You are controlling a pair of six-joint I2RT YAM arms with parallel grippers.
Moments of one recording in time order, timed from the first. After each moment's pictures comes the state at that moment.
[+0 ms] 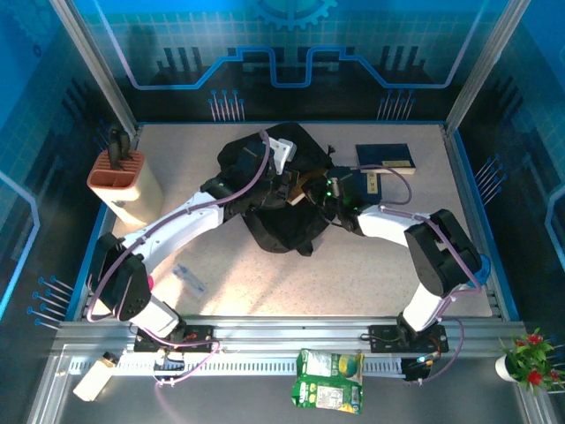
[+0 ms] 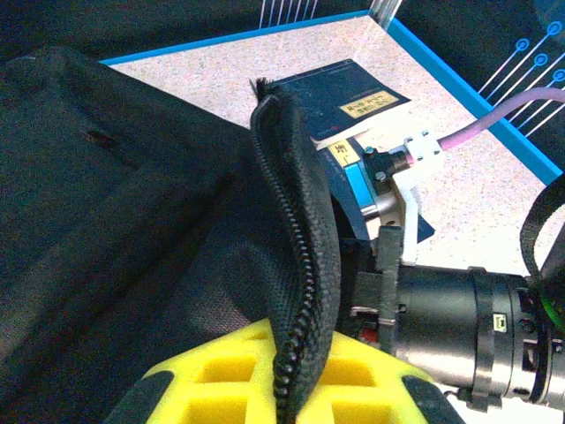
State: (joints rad) left arm -0.62 1.55 1.27 -0.25 0.06 -0.26; right arm 0.51 1.72 0.93 0.28 -0.11 1.29
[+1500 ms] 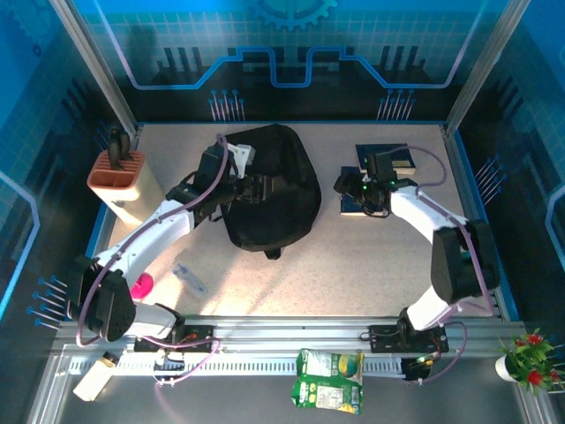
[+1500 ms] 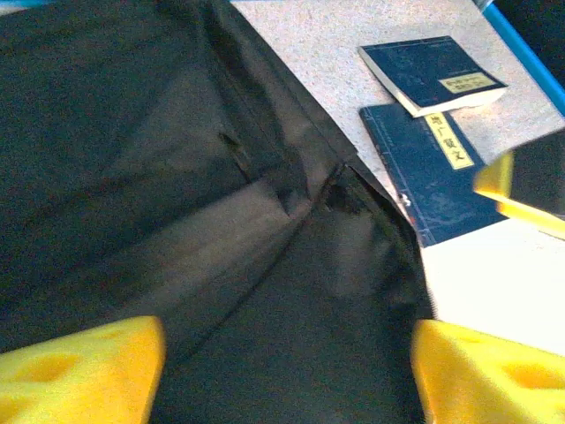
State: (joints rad) left arm -0.40 1.38 1.08 -0.34 0.16 -0.27; right arm 0.22 1.65 1.09 -0.38 -0.16 0.73
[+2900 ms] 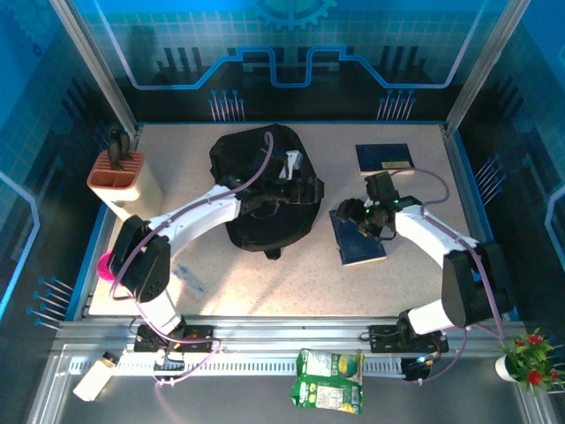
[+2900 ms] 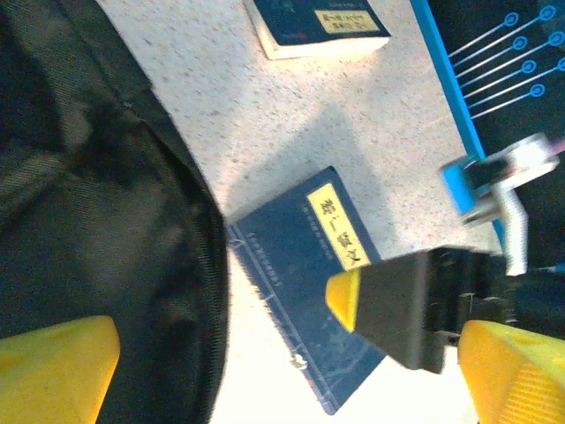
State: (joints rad) left arm -0.63 1.72 1.34 -0.30 0.26 -0.62; right arm 0.24 1.42 0.90 -0.52 -0.21 0.75
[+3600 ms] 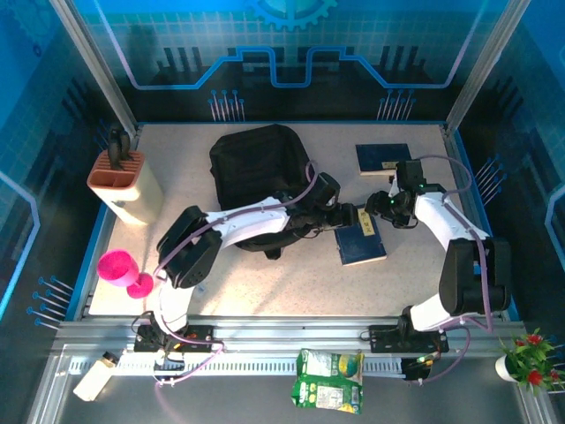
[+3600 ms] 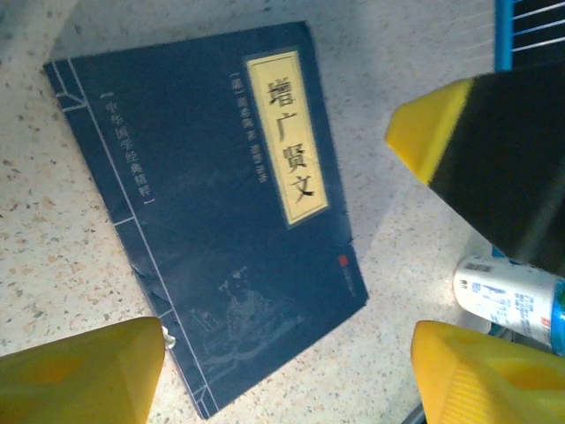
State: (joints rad) left arm -0.85 2.01 1.51 -0.33 0.21 -0.98; right arm 0.02 1.51 0.99 -0.65 -0.18 0.40
